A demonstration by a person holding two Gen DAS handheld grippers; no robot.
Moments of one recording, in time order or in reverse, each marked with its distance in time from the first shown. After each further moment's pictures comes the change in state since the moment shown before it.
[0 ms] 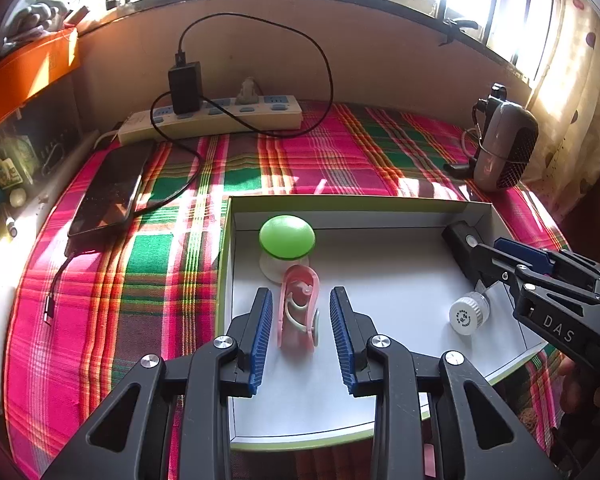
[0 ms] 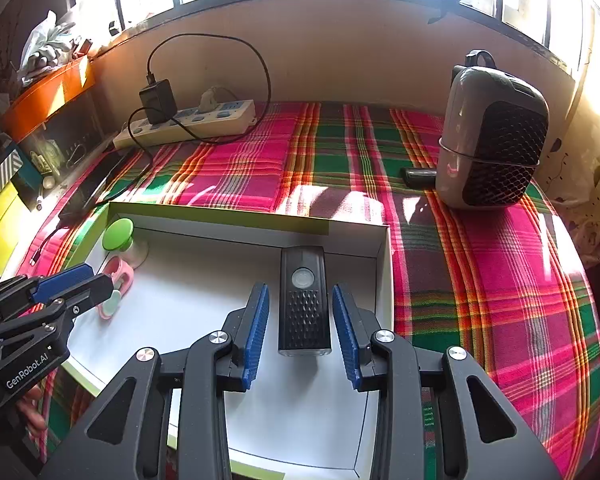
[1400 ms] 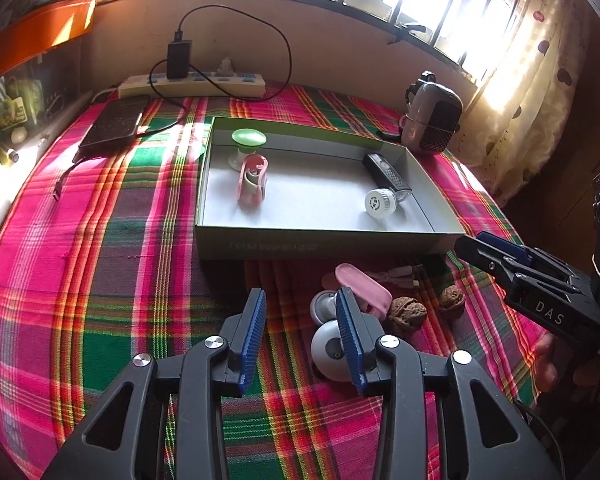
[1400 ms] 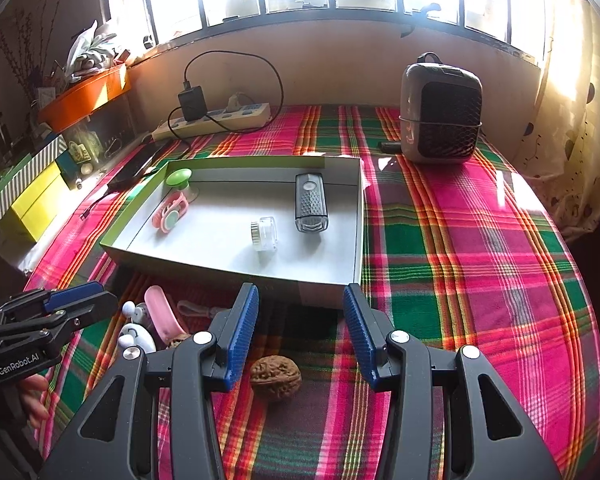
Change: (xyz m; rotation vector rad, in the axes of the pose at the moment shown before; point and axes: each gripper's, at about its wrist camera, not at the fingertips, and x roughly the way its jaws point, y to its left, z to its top) left arm -0.072 -0.005 -0.085 -0.036 0.016 -0.187; right arm -0.087 0.004 -0.085 0.022 -0.067 0.029
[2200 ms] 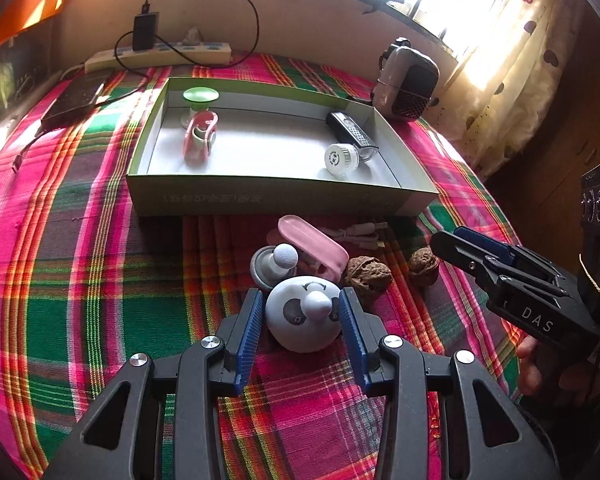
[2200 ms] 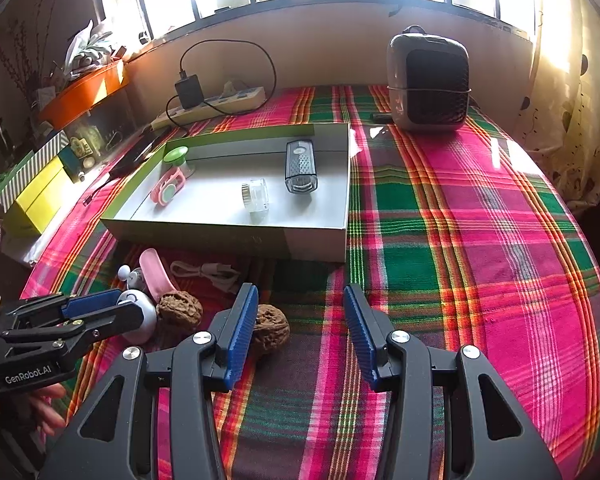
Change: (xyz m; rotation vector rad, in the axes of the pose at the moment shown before) left arm 0.018 -0.024 -0.017 0.014 0.089 -0.077; right arm -0.002 -0.013 -0.025 0.036 0.035 0.026
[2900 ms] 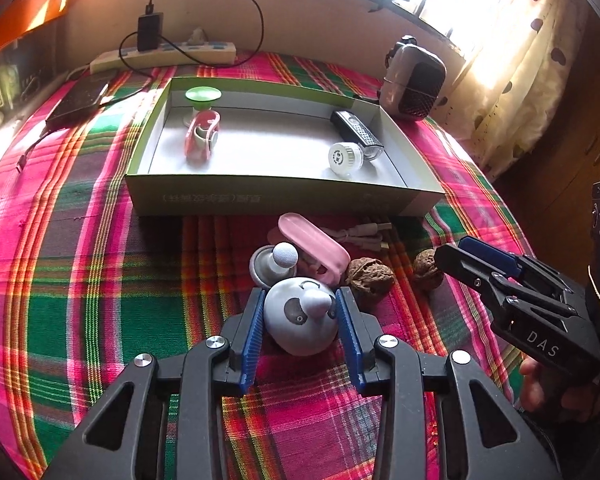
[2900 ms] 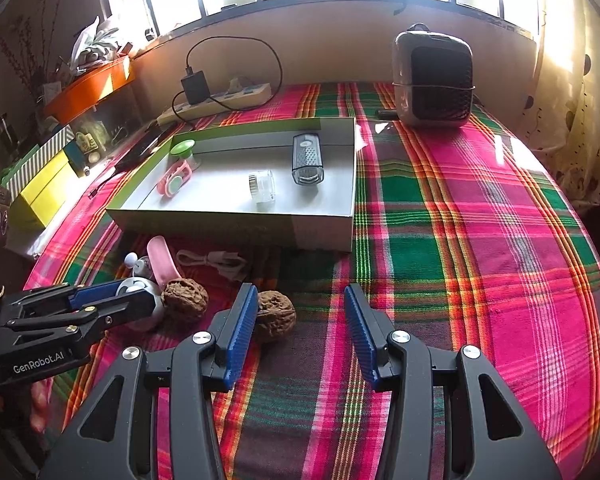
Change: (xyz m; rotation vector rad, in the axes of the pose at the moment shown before) left arm 0.001 -0.004 0.001 -0.004 -0.002 0.034; right arm -0.002 0.003 -0.007 -0.010 0.001 0.014
